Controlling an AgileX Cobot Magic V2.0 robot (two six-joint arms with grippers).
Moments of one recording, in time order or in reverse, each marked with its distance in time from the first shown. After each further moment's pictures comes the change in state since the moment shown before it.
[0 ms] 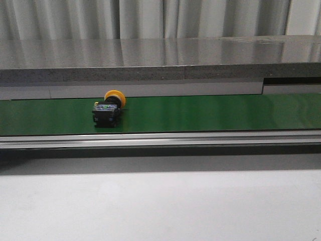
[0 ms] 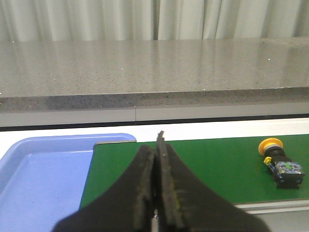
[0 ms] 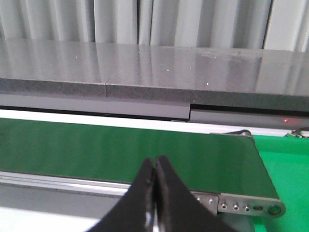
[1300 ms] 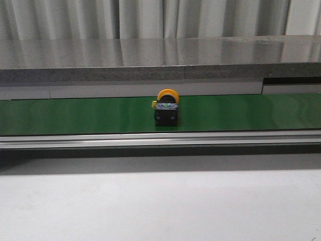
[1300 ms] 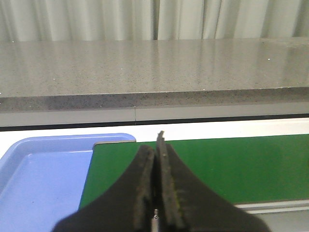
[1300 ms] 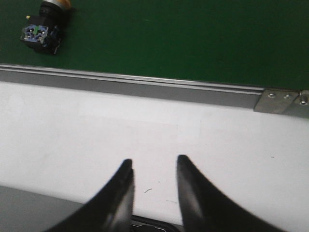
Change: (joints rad) left arm 0.000 0.000 0.000 0.000 0.000 0.000; right arm 0.000 0.823 -0.612 0.160 0.613 0.000
